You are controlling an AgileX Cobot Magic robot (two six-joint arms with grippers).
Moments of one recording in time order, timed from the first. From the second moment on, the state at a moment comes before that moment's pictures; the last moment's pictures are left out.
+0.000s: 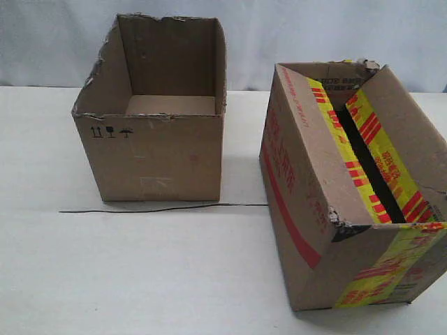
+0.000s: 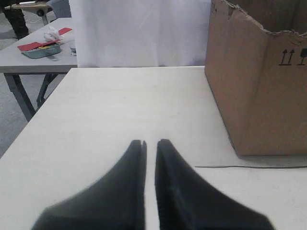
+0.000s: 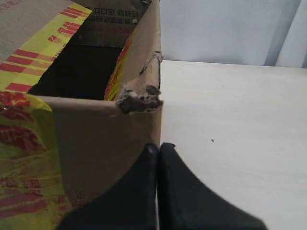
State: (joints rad) left arm -0.01 0.00 0.00 0.20 0.32 -0.13; right arm 0.18 0.00 0.00 -0.05 0.35 0.00
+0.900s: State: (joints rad) left arm -0.01 0.00 0.00 0.20 0.32 -0.13; right arm 0.18 0.16 -0.40 -0.05 0.34 0.00
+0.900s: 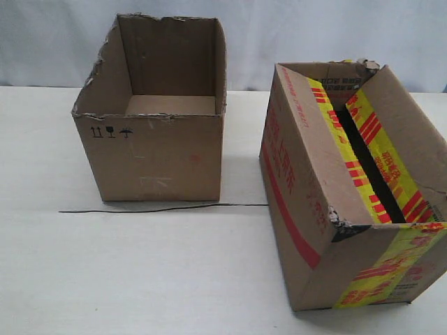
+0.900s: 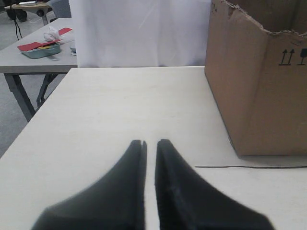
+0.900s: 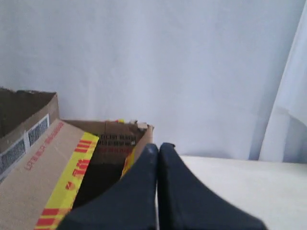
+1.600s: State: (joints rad) left arm -0.02 0.00 0.00 0.20 0.32 -0.13; right arm 0.32 0.27 -0.40 0.08 0.63 -0.19
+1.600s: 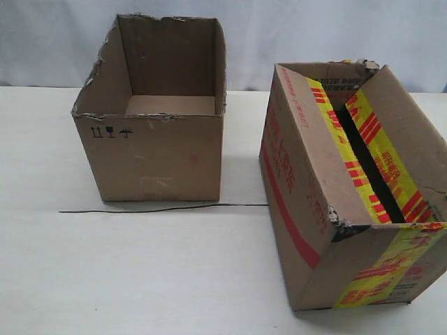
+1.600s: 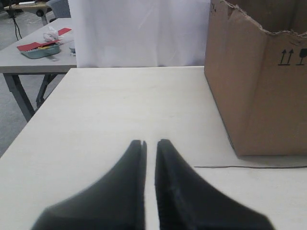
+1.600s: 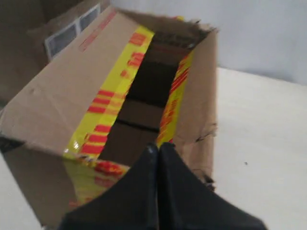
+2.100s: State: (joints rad) left arm -0.02 0.00 0.00 0.20 0.32 -0.13; right arm 0.66 0.65 -0.46 -0.09 0.78 -0.19
